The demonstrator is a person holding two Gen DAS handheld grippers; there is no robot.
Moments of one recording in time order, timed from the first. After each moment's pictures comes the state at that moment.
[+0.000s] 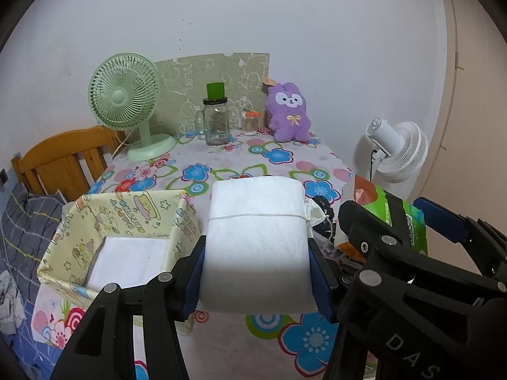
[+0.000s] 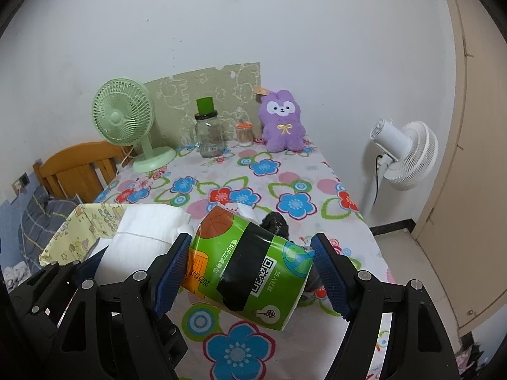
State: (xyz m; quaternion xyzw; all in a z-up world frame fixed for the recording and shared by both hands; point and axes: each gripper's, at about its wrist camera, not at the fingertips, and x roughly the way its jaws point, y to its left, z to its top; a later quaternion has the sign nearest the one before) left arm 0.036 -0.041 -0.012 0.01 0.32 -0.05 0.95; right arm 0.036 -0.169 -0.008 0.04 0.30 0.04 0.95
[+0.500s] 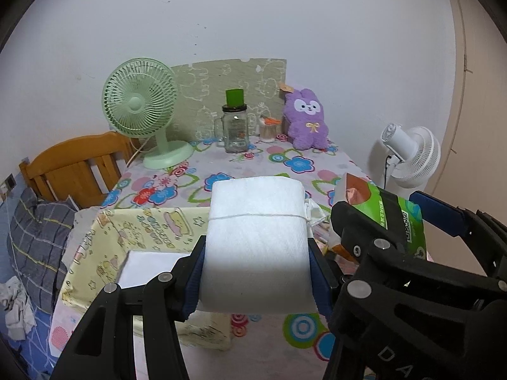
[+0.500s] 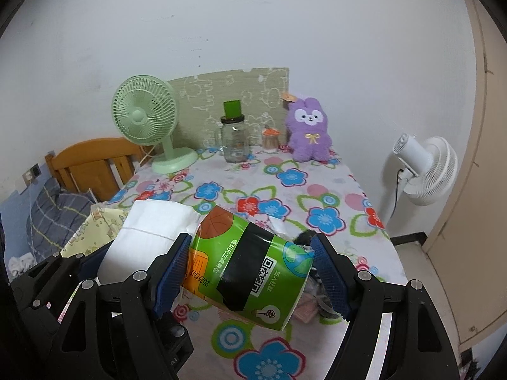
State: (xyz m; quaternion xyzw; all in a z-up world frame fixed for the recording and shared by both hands) left arm 0.048 -0.009 0.001 0.02 0.32 -0.03 0.95; right arm 0.056 -0.129 0.006 0.02 0.30 0.08 0.95
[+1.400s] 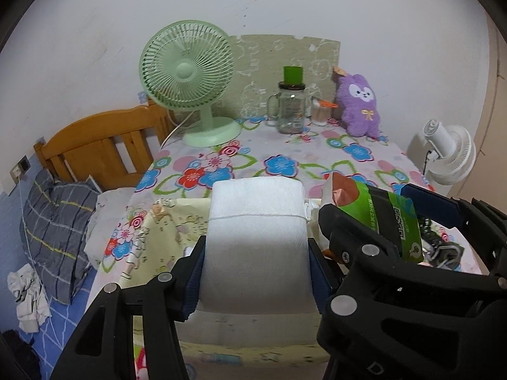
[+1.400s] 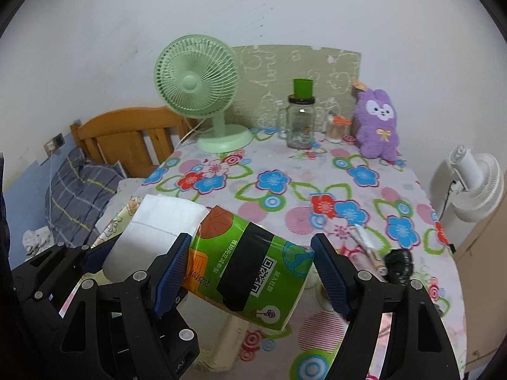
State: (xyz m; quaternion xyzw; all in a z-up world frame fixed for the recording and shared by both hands) left arm 0.089 0.089 -0.017 0.01 0.36 0.02 0.93; right arm 0.110 -0.020 -0.010 -0.01 0.34 0.16 0.93
